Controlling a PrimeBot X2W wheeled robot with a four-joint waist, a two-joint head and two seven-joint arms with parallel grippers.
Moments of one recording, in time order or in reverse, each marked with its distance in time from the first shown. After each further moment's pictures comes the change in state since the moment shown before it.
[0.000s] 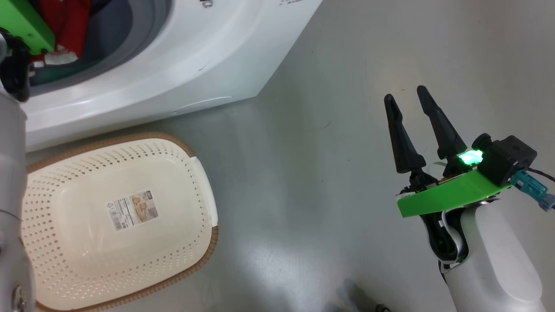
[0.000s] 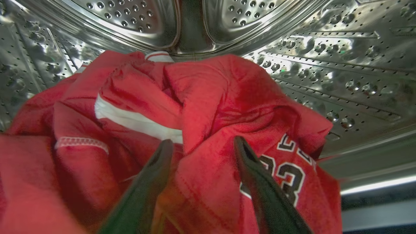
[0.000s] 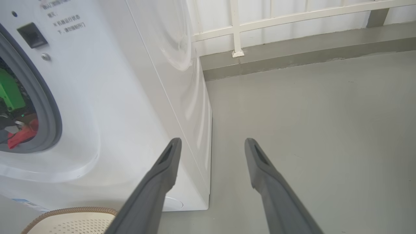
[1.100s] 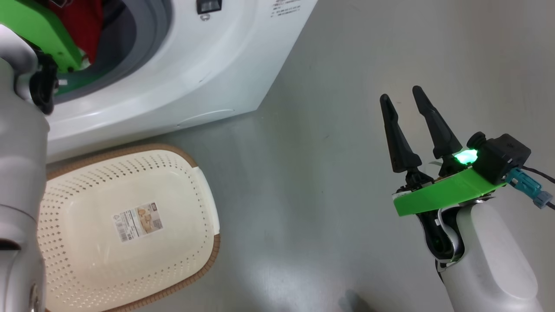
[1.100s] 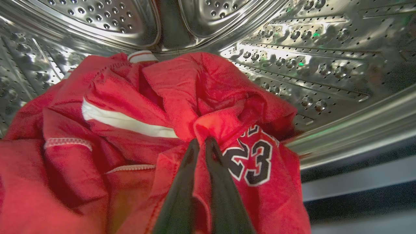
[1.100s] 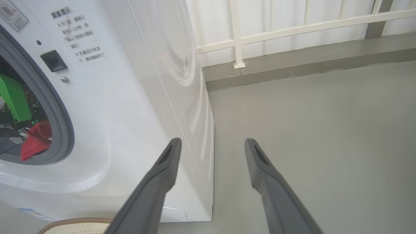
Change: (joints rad) left arm -0.030 -0.033 -0.083 0.134 0.000 -0.011 -0.003; right arm -0.015 0.011 0.004 0.025 0.000 0.000 0.000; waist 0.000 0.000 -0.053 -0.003
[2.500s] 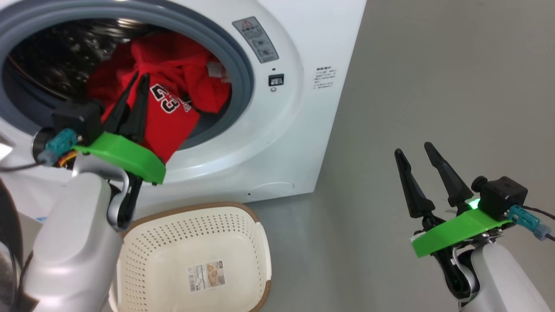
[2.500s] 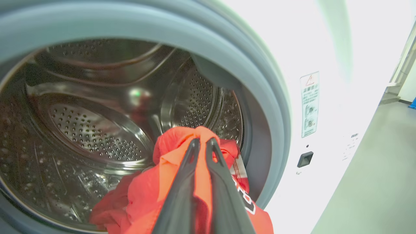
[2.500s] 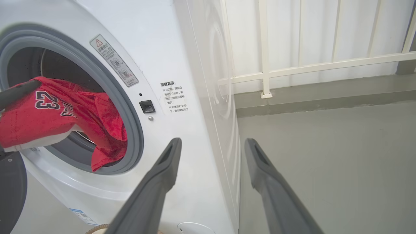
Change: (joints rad) left arm 0.595 0.008 -0.176 -0.657 -0.088 -0.030 -0.274; right arm 0.135 -0.081 0.006 0.075 0.019 0.000 0.000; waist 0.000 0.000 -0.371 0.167
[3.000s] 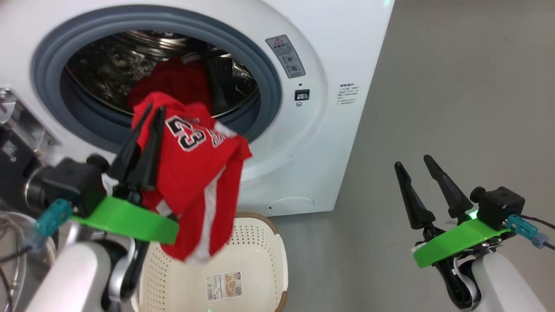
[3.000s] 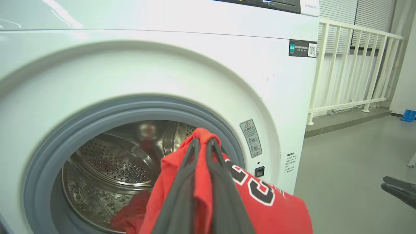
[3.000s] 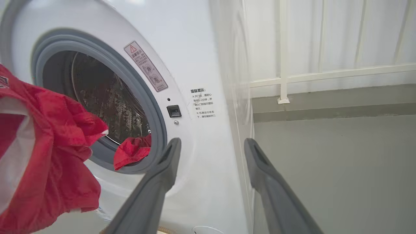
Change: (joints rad) left arm 0.361 0.123 0.005 -0.745 -0.011 0.179 0.208; right arm 0.036 -0.021 0.016 0.008 0.010 0.000 0.000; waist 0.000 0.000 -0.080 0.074
